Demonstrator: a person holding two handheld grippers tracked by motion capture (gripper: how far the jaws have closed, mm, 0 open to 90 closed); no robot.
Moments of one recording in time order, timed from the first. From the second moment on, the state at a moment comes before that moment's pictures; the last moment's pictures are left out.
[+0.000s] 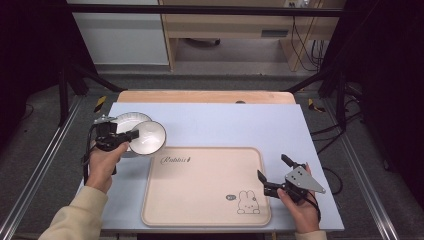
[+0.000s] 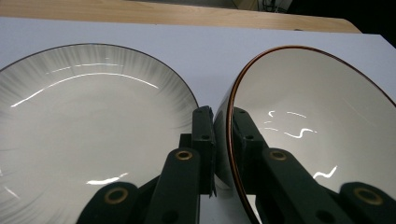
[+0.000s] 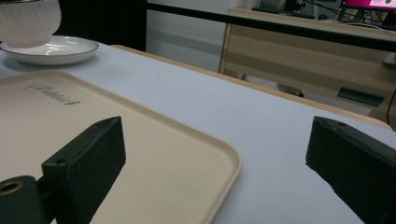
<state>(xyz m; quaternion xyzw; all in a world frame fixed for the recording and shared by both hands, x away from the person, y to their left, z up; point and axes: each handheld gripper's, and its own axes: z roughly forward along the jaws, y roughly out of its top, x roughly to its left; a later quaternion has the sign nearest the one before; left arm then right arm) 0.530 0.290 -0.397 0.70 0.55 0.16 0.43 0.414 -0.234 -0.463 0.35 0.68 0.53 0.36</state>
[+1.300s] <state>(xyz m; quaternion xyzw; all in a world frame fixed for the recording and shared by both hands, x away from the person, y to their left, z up) 0.510 0.205 -0.405 0.76 0.46 0.11 0.44 0.414 -0.238 -0.462 0.35 0.67 0.53 0.37</state>
